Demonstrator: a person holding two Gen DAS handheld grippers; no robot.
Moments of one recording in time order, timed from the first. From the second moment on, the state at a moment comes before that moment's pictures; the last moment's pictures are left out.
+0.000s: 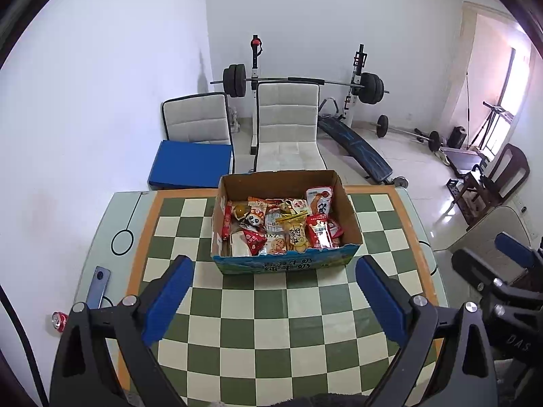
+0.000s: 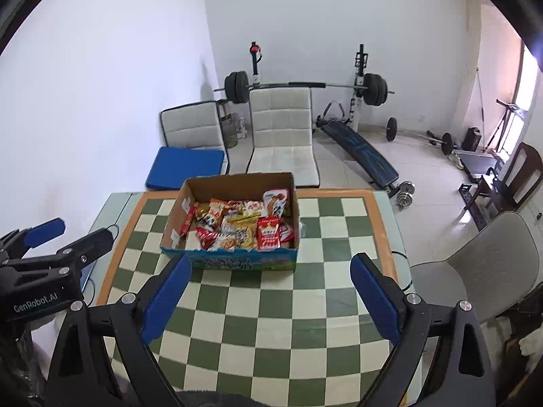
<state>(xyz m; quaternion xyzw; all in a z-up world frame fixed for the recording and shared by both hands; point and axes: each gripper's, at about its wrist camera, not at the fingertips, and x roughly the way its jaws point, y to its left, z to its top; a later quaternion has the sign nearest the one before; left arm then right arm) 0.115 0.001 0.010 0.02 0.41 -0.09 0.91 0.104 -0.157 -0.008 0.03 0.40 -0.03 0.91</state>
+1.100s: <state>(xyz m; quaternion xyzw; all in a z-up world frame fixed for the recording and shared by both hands) 0.143 0.001 -0.018 0.02 0.41 -0.03 0.91 0.143 -0.161 -0.047 0.04 0.40 -0.06 0.92</state>
